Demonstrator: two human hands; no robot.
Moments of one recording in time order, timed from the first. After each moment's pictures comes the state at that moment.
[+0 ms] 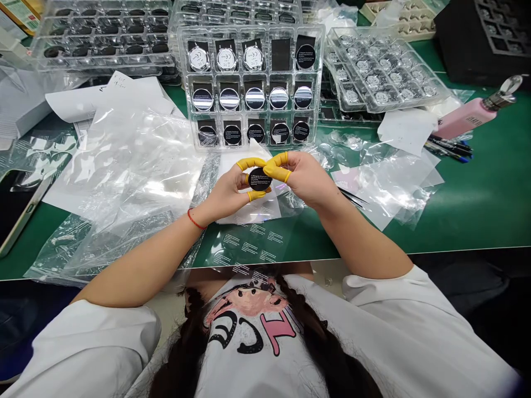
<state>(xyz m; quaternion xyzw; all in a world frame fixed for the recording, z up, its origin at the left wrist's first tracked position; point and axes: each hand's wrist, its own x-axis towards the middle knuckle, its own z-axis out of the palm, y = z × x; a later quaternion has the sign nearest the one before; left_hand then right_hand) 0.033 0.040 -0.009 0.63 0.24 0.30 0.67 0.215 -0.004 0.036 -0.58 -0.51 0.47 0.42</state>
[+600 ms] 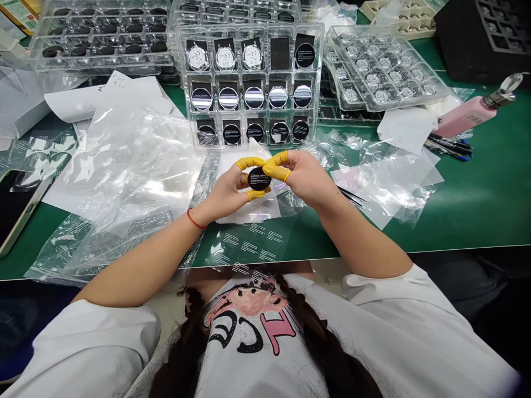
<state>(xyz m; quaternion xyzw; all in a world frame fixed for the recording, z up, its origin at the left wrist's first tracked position) 0.033 0.039 -0.006 0.62 0.25 0.29 0.68 0.215 -0.005 0.036 -0.58 -0.52 0.46 0.43</state>
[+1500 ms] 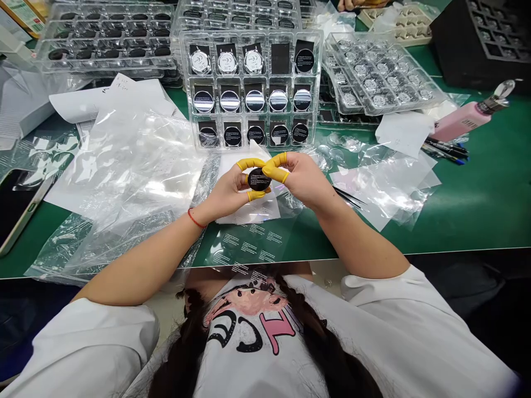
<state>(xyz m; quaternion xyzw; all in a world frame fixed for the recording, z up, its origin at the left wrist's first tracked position) 0.033 0.041 -0.006 0.62 0.23 0.29 0.69 0.213 -0.005 0.035 -0.59 -0.52 0.45 0.43</state>
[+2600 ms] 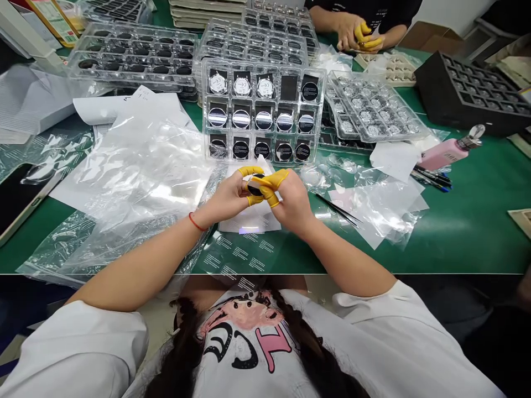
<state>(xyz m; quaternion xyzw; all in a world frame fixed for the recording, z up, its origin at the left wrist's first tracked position) 0.027 0.050 -0.003 0.63 0.26 0.31 0.66 0.197 -0.010 0.014 -0.55 -0.76 0.01 0.34</state>
